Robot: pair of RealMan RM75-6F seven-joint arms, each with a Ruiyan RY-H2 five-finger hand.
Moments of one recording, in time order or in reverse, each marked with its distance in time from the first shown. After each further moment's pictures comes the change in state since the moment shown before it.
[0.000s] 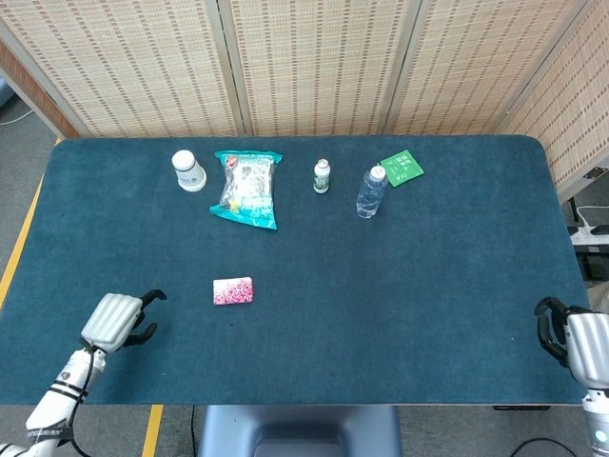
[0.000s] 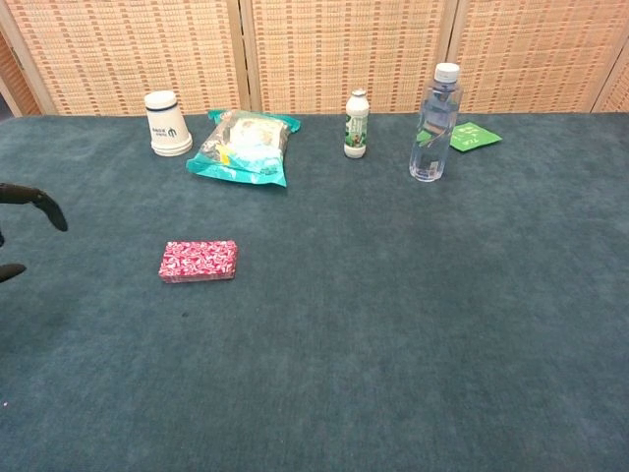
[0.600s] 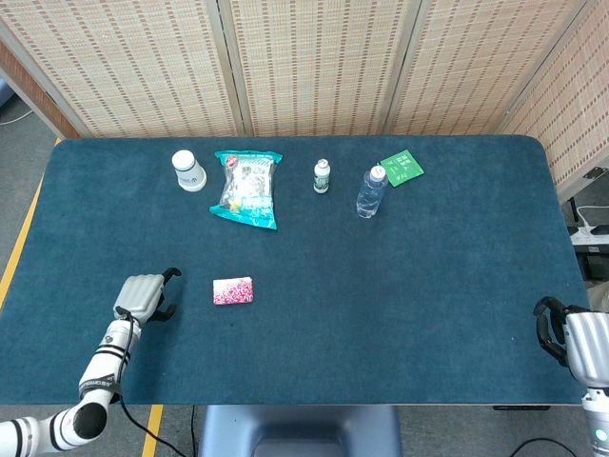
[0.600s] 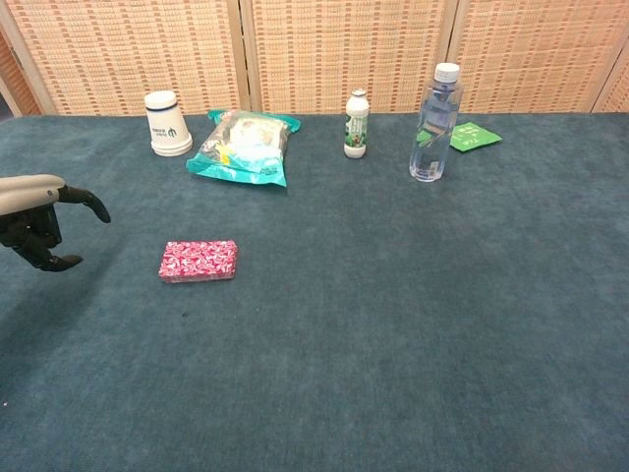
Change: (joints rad) left arm -0.211 -0.152 -0.097 -0.043 -0.714 -0.012 0.414; right arm 0.005 0.008 -0.001 -0.001 0.002 -0.016 0.010
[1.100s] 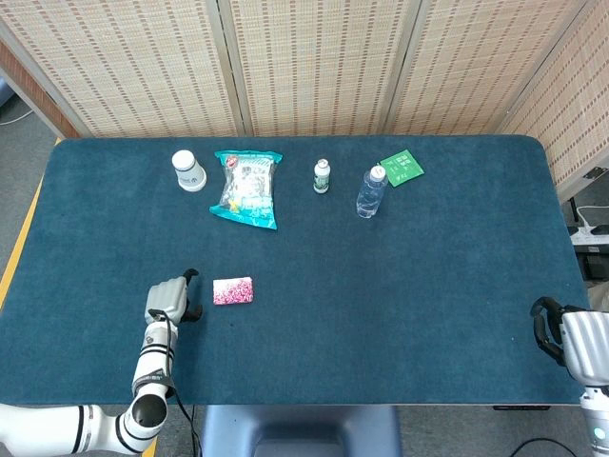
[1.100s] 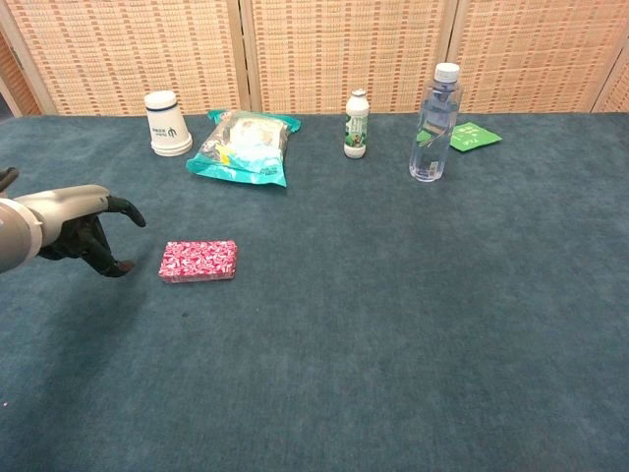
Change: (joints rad) left arm -0.134 -0.211 -0.109 -0.104 -0.374 0.307 0.174; right arm 0.007 0.009 -0.006 -0.006 0.002 -0.020 0.002
